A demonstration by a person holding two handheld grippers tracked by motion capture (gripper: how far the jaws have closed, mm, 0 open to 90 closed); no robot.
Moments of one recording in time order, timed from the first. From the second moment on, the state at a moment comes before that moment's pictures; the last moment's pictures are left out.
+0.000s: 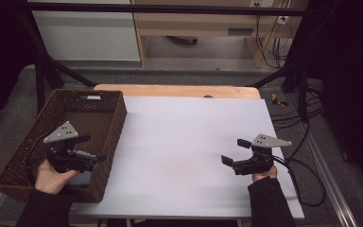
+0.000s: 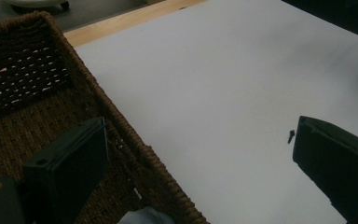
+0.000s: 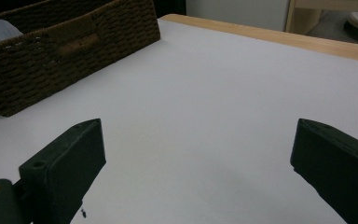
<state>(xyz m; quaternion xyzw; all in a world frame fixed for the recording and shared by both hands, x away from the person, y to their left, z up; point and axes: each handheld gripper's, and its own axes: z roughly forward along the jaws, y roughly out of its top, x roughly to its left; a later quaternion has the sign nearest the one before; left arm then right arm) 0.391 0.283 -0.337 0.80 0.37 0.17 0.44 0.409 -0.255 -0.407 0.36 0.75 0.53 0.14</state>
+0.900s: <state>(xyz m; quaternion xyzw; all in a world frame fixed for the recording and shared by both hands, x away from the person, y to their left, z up) 0.380 0.316 -0.346 0.80 0.41 0.17 0.40 0.409 -0.255 -0.408 0.36 0.75 0.53 0.14</state>
